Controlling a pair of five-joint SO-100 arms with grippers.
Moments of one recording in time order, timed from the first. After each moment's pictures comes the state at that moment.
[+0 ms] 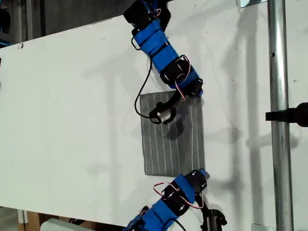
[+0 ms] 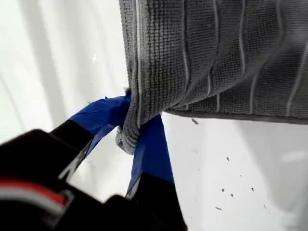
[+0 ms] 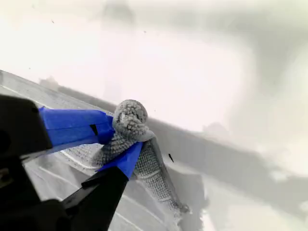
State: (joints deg) arm 0 35.4 78.1 75.1 79.5 -83.7; arm 1 -31.4 65.6 58.2 86.3 62.8
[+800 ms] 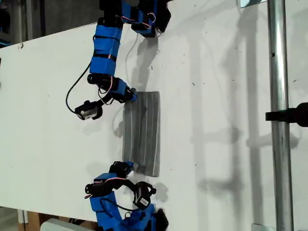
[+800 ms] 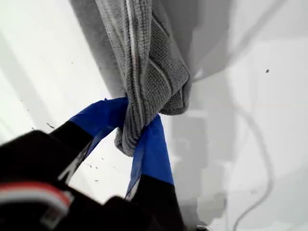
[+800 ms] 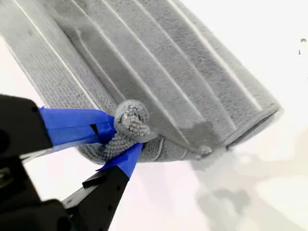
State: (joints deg) arm 0 -15.3 100.8 94.0 91.1 -58.0; arm 1 9.8 80.9 74.4 89.1 35.7
